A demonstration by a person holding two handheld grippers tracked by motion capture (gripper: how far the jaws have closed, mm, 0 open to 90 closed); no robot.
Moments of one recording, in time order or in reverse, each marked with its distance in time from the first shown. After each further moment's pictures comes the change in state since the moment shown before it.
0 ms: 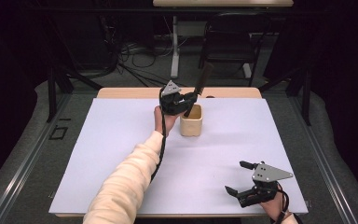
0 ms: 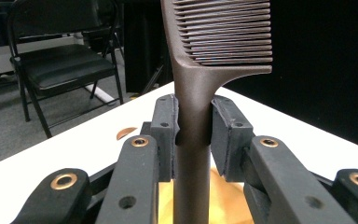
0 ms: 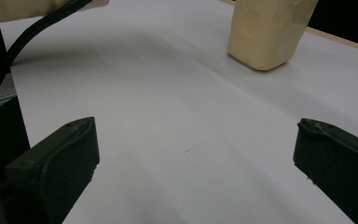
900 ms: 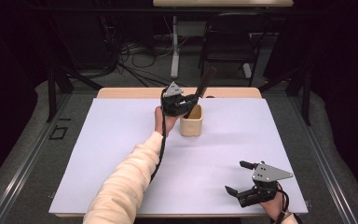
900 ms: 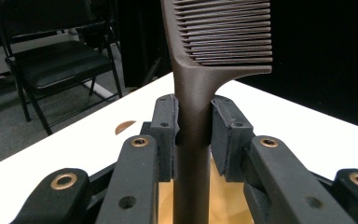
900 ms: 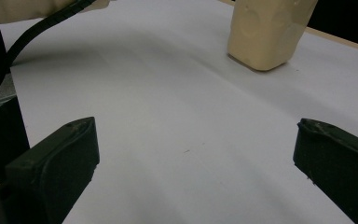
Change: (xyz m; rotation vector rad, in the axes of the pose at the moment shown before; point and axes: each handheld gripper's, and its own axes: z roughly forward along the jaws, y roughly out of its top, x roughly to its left) left arm -0.001 -0.003 0.004 0.046 -0.011 0.055; right arm 0.000 0.000 0.000 0.000 -0.002 0.005
